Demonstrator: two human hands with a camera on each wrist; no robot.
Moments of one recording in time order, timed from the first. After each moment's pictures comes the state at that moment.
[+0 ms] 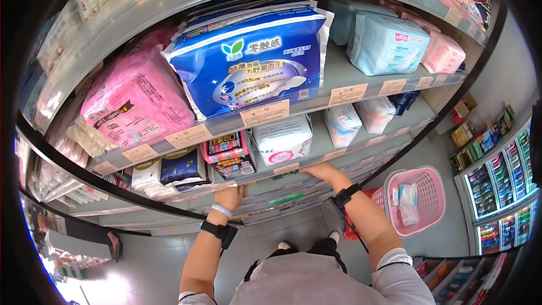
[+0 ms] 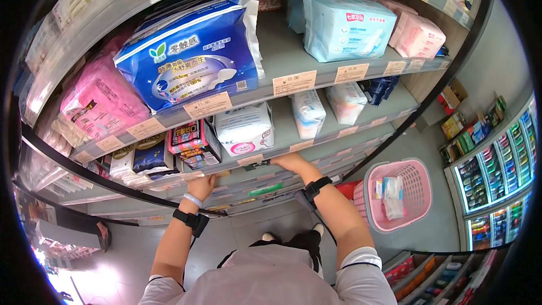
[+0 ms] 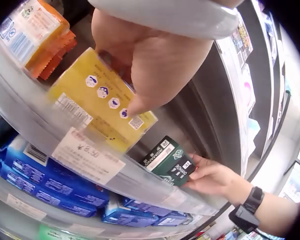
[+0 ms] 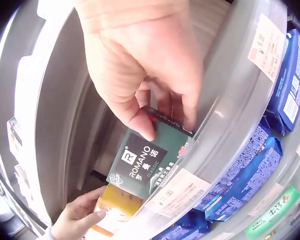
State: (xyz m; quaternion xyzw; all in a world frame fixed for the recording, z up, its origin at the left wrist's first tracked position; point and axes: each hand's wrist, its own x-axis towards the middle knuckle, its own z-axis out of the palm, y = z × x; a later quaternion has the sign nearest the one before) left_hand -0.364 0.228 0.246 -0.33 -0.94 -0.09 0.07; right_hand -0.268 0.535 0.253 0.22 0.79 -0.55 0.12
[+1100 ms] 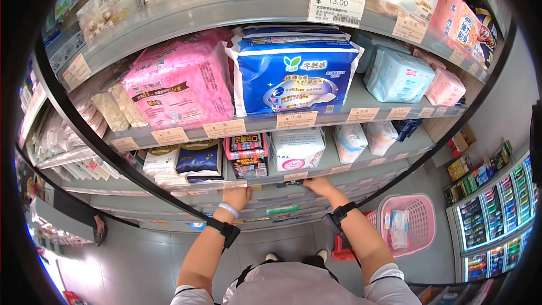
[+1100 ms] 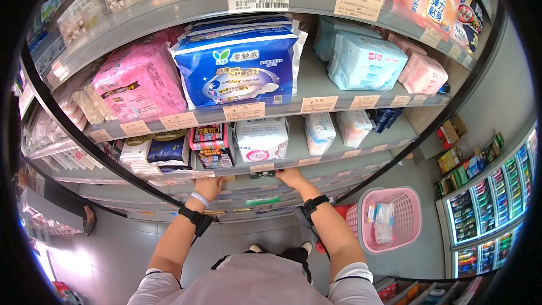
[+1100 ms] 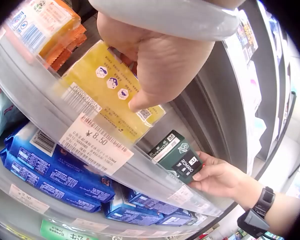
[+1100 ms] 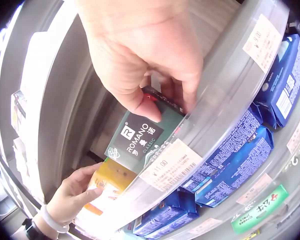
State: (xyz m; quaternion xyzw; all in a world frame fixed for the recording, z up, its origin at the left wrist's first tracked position) left_hand -0.362 0.234 0.234 -0.35 -0.92 -0.11 0.13; right_hand -0.268 0.527 0.234 0.15 0.87 -0.47 0.02
